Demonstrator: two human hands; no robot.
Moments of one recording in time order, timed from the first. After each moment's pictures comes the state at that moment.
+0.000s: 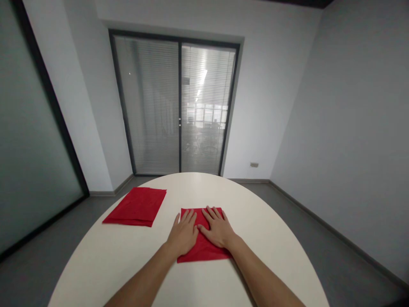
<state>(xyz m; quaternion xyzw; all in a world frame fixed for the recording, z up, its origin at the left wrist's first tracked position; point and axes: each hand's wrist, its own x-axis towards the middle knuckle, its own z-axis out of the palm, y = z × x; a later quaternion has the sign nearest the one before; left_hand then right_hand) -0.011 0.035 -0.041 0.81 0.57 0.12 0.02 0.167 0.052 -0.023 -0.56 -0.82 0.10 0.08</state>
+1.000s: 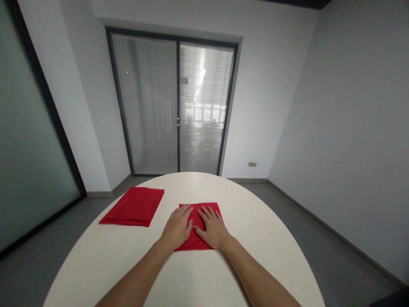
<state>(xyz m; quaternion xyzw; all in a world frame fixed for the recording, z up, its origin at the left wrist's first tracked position) -0.027 0.038 -0.034 0.81 0.55 0.19 0.00 0.158 0.044 -0.027 -0.54 -0.82 0.13 0.13</state>
